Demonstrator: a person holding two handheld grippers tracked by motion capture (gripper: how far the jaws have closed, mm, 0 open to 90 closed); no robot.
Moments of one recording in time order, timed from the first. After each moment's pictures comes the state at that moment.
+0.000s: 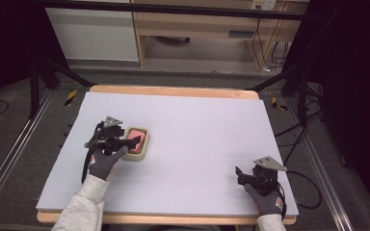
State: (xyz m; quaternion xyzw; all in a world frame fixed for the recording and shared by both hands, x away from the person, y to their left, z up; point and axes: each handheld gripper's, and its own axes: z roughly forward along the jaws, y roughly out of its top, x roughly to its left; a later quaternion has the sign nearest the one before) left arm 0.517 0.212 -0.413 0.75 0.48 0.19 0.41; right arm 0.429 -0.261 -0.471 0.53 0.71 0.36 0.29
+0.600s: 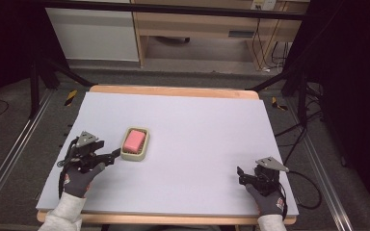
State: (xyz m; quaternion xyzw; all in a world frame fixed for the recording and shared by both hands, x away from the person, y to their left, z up) left arm 0.468 0.271 -0.433 0.75 0.48 0.22 0.41; right arm 0.428 -0.265 -0.472 0.54 0.70 0.35 0.29
